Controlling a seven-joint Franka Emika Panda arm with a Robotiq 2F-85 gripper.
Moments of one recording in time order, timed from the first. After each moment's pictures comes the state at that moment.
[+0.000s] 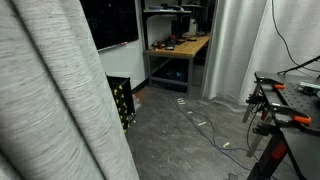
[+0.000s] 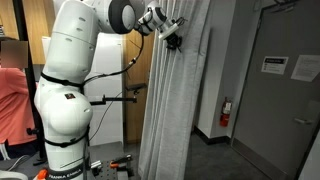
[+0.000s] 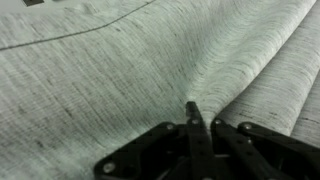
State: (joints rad) arm 0.48 0.29 0.33 -1.27 -0.68 2.03 -0.14
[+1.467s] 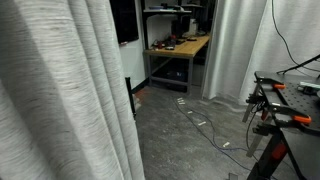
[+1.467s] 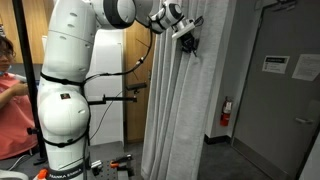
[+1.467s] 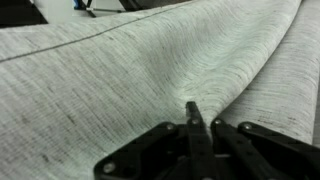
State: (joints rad) arm 0.36 0.23 0.22 -1.34 -0.55 1.94 -0.20
